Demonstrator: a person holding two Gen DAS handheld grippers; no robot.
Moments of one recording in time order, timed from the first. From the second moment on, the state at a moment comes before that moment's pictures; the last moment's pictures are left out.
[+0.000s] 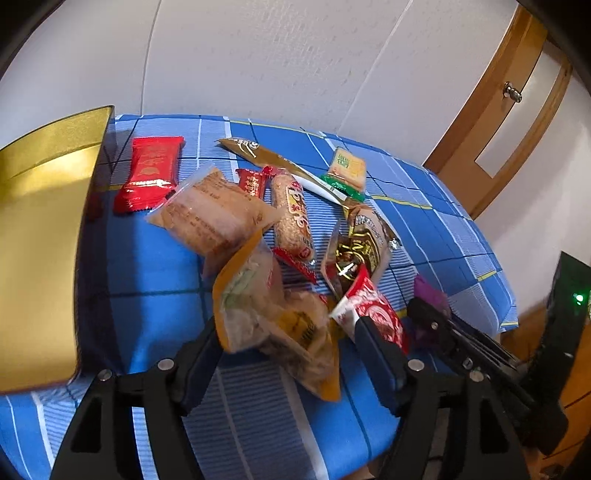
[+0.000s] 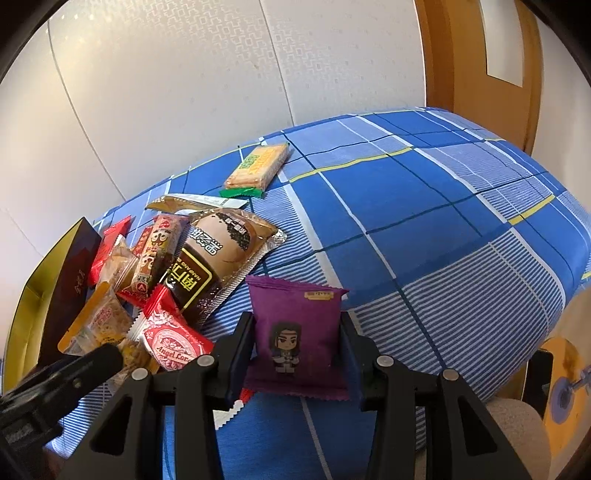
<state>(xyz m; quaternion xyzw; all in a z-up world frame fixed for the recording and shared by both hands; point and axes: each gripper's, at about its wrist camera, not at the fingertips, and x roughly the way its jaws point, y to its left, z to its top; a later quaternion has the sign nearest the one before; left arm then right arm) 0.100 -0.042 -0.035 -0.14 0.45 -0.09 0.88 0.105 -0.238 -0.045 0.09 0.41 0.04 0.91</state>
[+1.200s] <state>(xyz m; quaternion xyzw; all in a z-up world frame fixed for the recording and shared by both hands) 0.052 0.039 0.014 -0.23 0.36 -0.10 0.90 0.099 -0.242 -0.032 0.12 0.36 0.03 0.92</state>
